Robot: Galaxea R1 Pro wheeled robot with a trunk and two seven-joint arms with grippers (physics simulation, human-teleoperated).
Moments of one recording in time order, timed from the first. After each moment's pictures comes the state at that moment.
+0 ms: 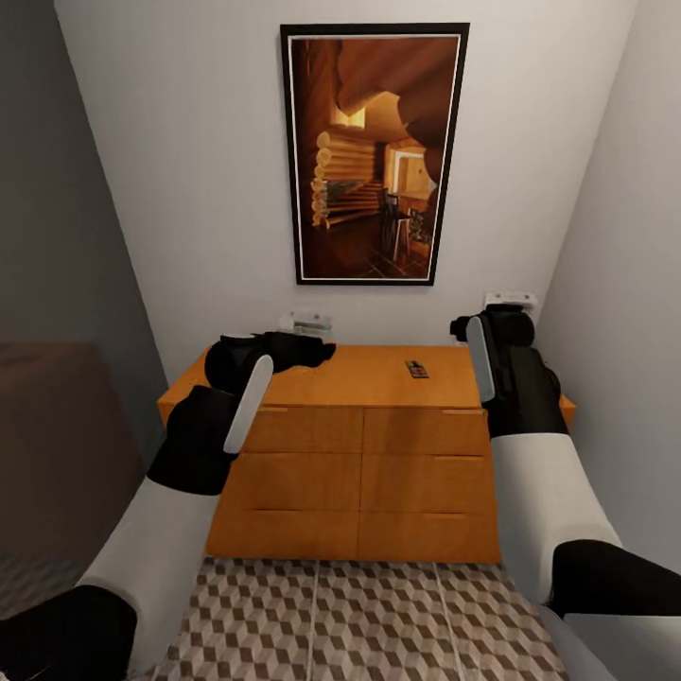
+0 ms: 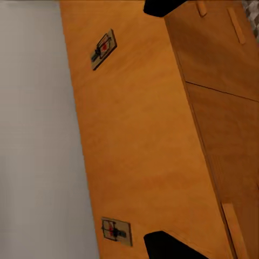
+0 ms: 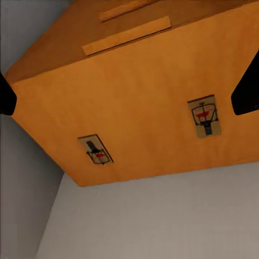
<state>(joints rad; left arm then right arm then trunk) -0.97 -0.15 -0.27 -1.41 0.18 1.01 0.08 -1.11 0.10 -0.07 -1.22 0.02 1.01 -0.43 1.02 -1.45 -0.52</state>
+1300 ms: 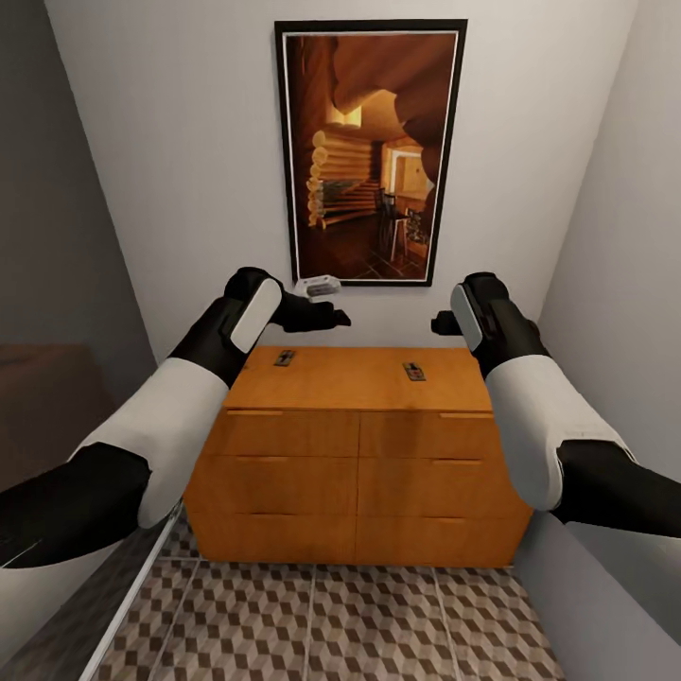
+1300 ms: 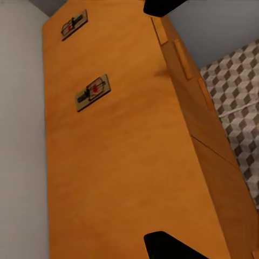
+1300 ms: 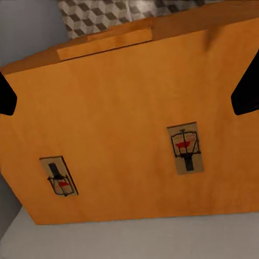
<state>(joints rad) -1.39 -0.14 -0.27 -0.76 0.57 1.01 0.08 -1.40 0.08 -0.07 -0.67 -0.04 1.01 -0.38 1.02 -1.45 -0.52</state>
